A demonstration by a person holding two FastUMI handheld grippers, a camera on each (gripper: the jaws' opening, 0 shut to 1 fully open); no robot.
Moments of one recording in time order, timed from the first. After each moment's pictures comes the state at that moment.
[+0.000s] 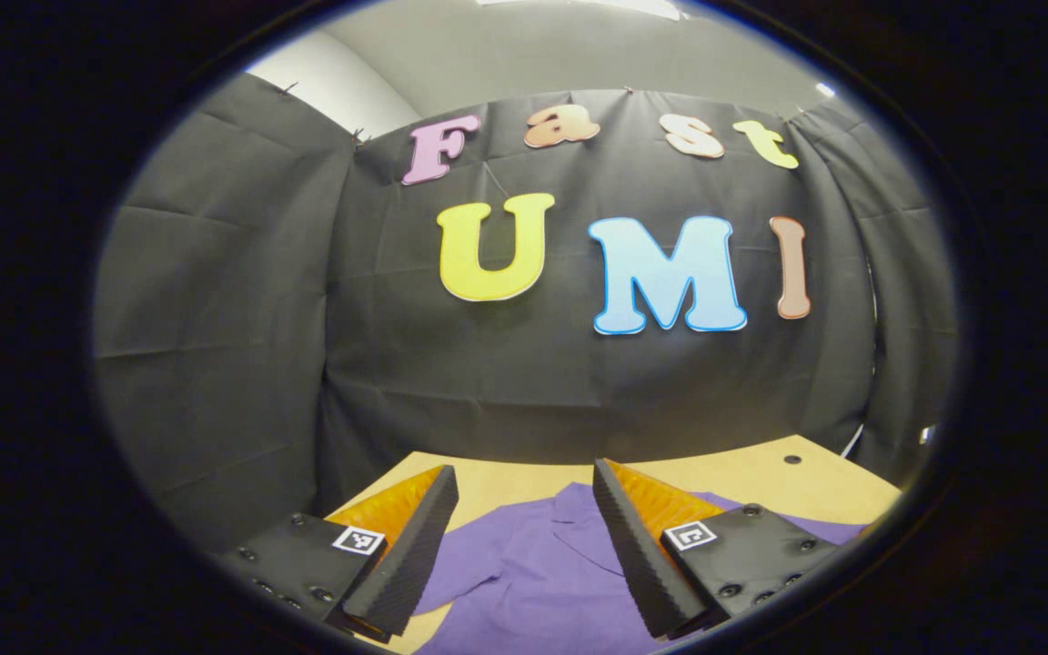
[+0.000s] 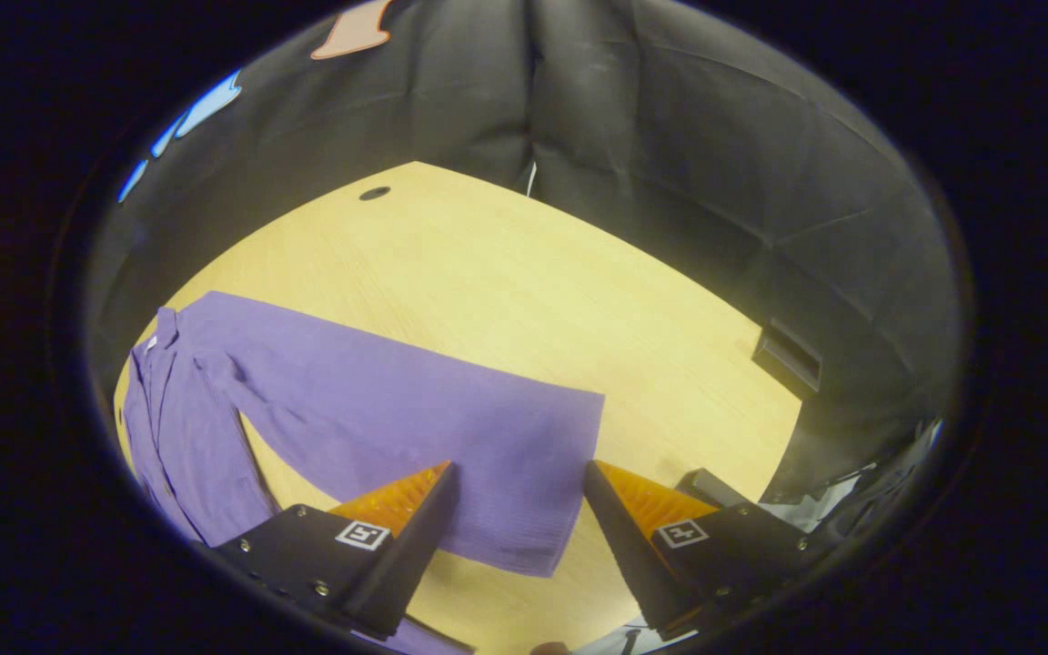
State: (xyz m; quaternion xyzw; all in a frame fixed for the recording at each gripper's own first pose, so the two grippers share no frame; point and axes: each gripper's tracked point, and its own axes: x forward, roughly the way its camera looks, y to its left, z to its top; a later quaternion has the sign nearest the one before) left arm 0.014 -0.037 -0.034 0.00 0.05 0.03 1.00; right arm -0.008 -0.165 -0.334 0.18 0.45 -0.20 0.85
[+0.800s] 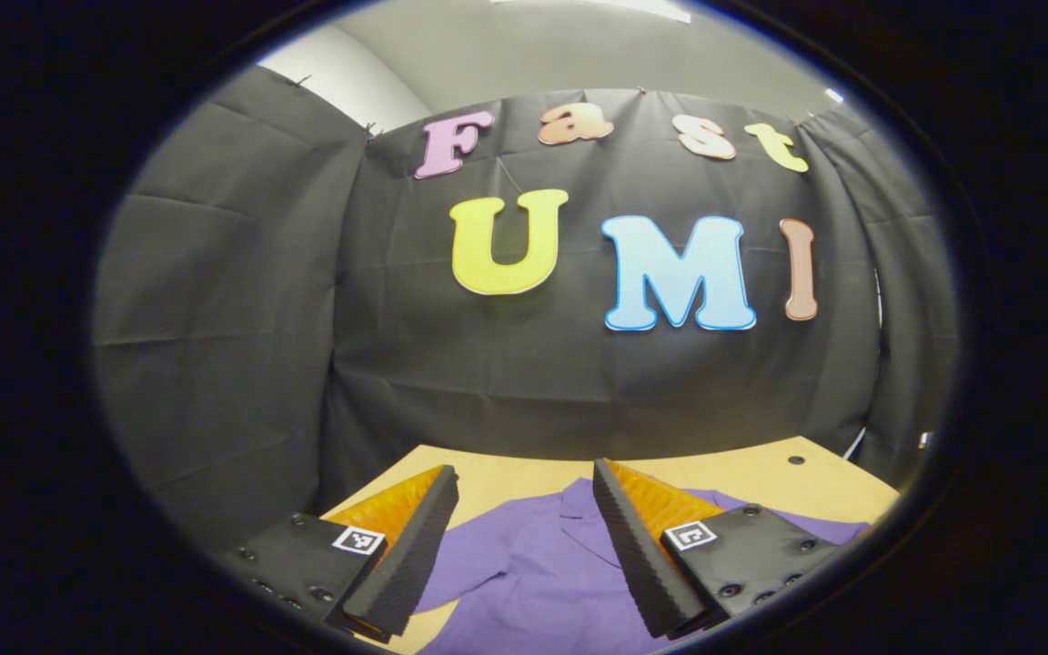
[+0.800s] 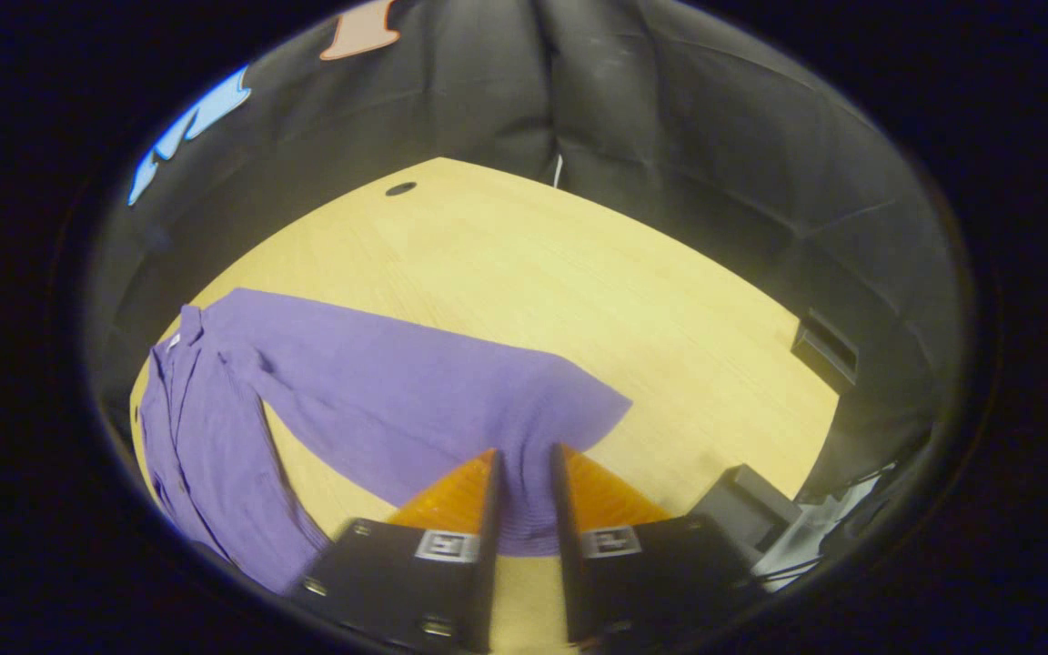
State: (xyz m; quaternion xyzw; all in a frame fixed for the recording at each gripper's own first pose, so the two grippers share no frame) left arm 0.008 -0.017 -0.045 -0.01 0.05 0.04 1.00; right arm 0.004 -0.149 -0.338 0.22 0.44 -0.16 0.86
